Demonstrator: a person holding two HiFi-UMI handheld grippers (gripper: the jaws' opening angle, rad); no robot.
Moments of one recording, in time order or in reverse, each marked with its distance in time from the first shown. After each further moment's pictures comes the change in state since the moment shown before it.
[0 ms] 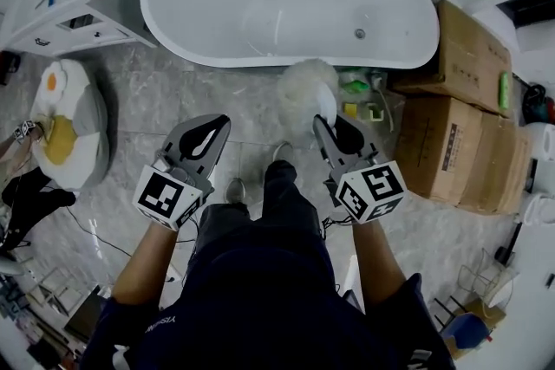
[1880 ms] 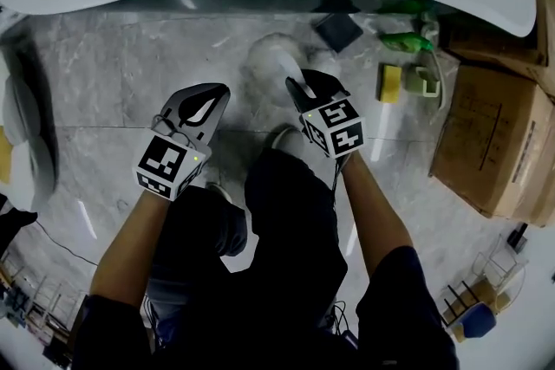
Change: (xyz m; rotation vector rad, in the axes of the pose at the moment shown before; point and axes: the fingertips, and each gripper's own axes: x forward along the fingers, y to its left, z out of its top) left arm 0.233 0.097 -0.474 -0.016 0.239 -0.081; right arm 0.299 -0.168 -0.504 -0.088 0.396 0.058
